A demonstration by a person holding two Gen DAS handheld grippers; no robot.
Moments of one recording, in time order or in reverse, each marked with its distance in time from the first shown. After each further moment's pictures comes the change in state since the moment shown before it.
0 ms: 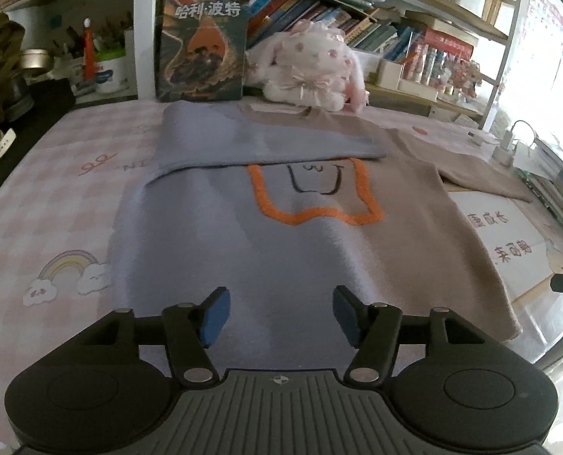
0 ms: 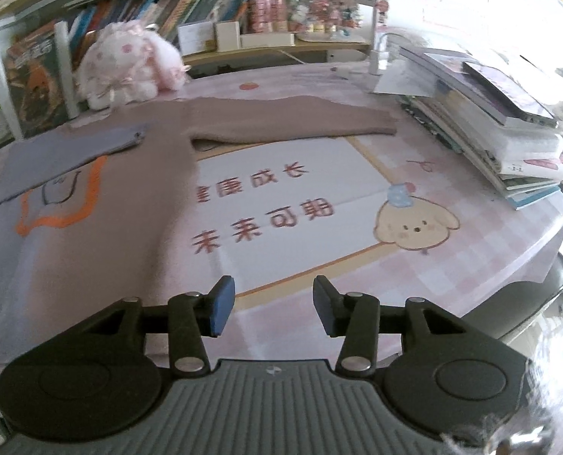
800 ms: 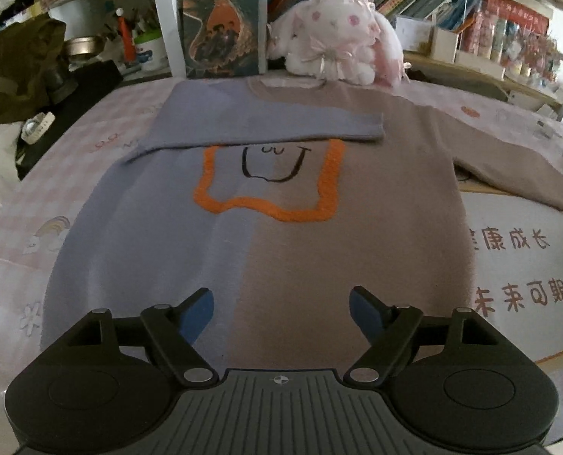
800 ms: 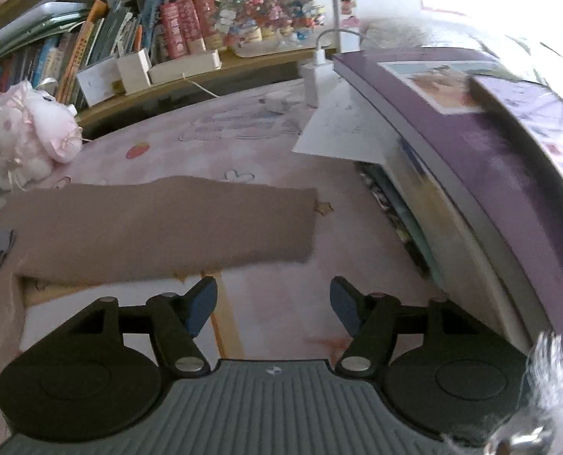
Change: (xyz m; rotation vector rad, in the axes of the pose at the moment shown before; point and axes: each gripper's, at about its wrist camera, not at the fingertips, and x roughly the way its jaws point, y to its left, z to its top) left arm 0.045 -0.143 0.030 -0.121 0.114 0.350; right arm 0.165 -0.159 0.150 0.030 -0.010 0.091
